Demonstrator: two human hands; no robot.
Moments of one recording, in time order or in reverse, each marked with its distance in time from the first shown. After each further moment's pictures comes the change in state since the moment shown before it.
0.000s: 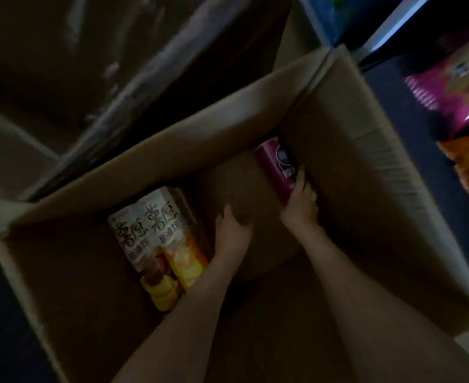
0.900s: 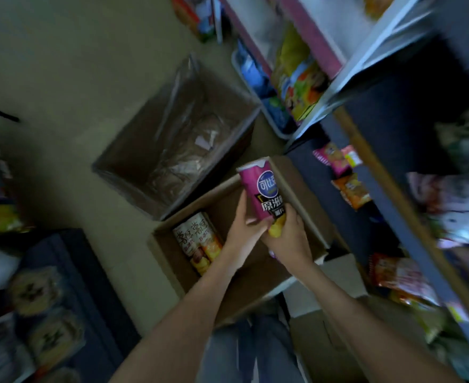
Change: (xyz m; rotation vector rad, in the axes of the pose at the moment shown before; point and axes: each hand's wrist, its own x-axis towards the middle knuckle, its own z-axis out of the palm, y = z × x) left_hand -0.267 0.149 -0.132 -0.509 -0.317 0.230; right_hand -0.289 -0.070 -0.229 0.476 0.022 -0.081
